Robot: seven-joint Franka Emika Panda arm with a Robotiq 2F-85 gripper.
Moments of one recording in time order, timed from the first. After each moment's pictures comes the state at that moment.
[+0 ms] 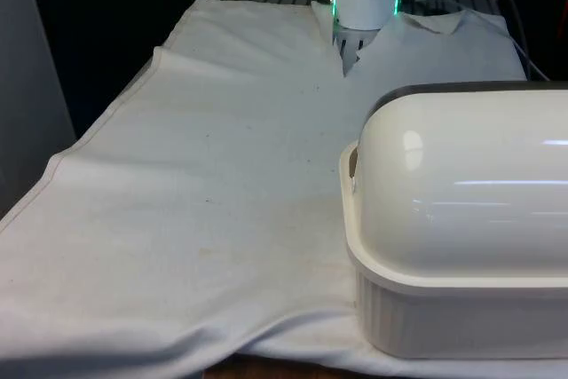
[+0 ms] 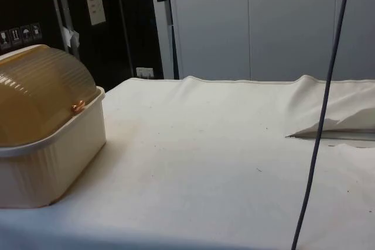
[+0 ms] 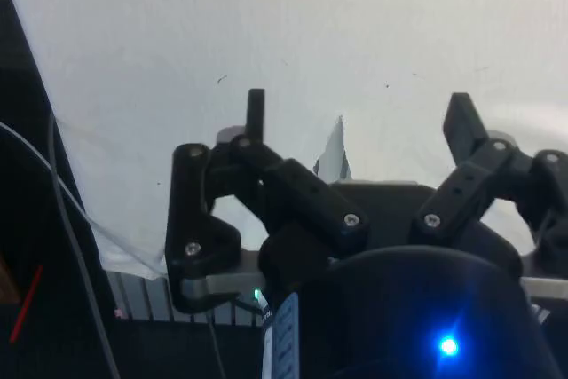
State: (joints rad) arm 0.11 0.05 -0.12 -1.86 0.03 1.84 -0.04
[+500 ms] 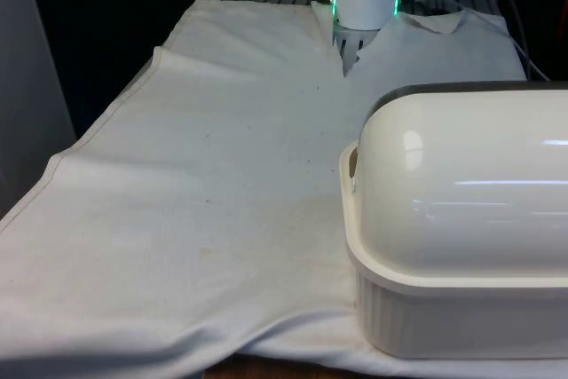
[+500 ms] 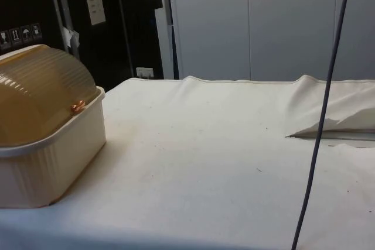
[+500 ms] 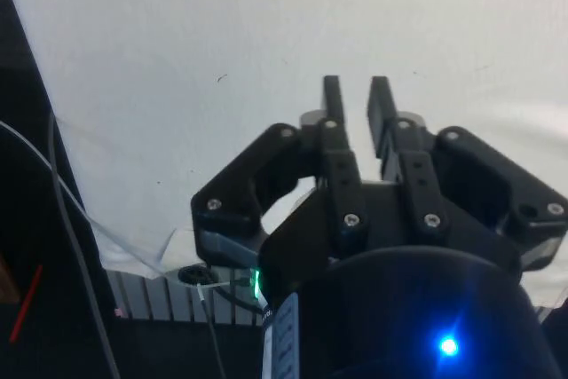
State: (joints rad) arm 0.11 0.04 -0.12 -1.87 0.03 1.84 -0.04
